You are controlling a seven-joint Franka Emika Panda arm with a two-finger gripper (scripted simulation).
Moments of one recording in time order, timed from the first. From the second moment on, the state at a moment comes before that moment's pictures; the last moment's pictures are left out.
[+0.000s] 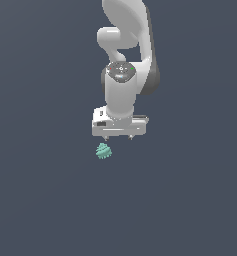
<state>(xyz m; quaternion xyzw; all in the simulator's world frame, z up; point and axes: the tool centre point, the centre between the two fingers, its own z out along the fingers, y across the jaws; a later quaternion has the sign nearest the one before) 0.003 0.002 0.164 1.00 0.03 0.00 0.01</state>
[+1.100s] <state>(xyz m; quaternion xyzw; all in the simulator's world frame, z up) 0.011 0.001 0.182 1.00 0.02 0.02 0.02</state>
